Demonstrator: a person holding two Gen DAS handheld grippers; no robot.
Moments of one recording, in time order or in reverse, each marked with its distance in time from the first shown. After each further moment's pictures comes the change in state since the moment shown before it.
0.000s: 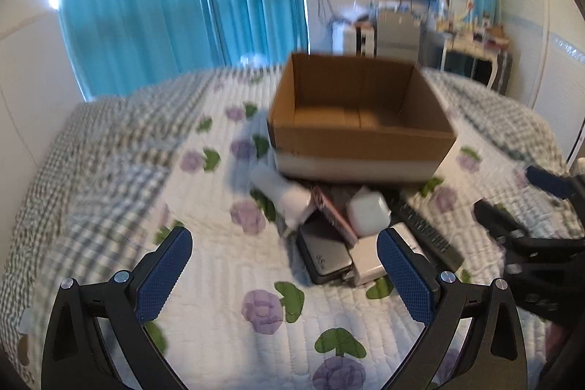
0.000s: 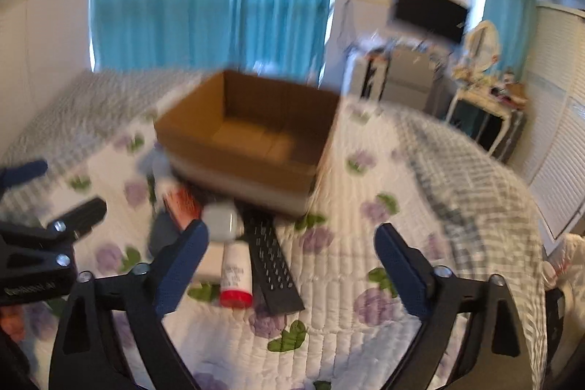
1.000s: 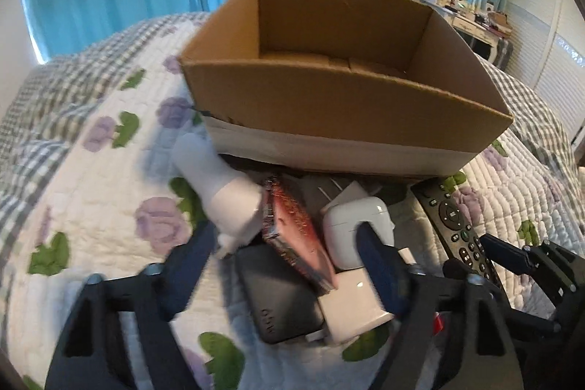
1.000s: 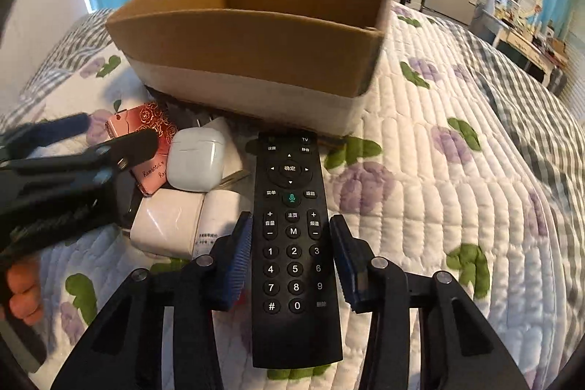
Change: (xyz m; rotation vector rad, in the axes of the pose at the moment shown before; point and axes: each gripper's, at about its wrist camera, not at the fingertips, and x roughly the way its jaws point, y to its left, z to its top) left arm 0.104 -0.034 0.015 -0.043 0.157 -0.119; right arm 0.095 -0.009 -0.053 0.043 0.246 0.107
